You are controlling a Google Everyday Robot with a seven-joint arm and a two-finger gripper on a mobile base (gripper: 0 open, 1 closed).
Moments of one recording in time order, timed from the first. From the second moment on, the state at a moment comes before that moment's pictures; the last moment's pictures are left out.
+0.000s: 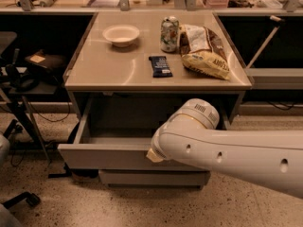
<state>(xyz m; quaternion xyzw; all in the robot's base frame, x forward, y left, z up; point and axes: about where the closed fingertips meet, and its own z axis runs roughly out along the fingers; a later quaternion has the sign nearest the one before) 0.501 -0.029 0.675 -0.45 0.85 -0.02 0.25</state>
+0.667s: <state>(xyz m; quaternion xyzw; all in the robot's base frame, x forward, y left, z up) 0.492 -0.030 0.676 -0.45 0.86 -0.02 0.25</state>
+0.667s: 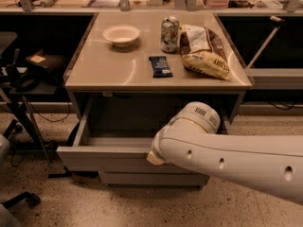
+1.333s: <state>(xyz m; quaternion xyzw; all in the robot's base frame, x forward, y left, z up) 0.484 -0.031 0.677 -0.45 0.86 -0.03 0.25</state>
